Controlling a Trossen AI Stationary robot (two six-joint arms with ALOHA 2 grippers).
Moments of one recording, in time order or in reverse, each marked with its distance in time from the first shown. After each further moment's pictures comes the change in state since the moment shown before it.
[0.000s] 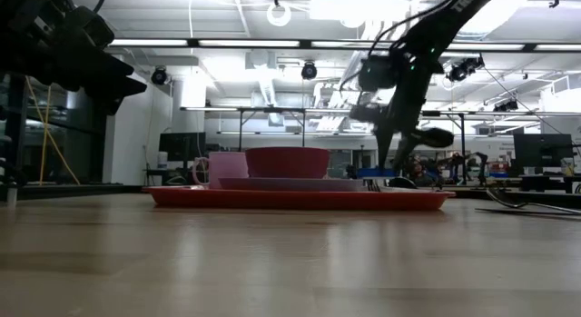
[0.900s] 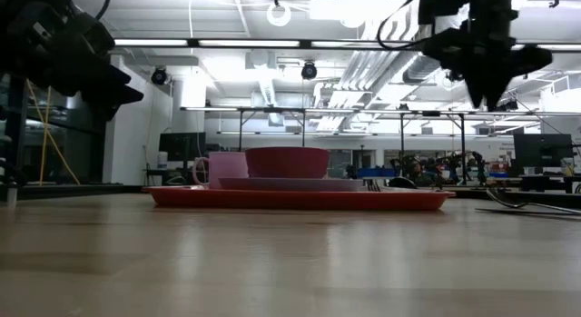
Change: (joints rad) left arm 0.000 0.000 0.000 -0.054 -0.001 -0.010; right arm 0.265 -0.475 0.001 -0.686 0.120 0.031
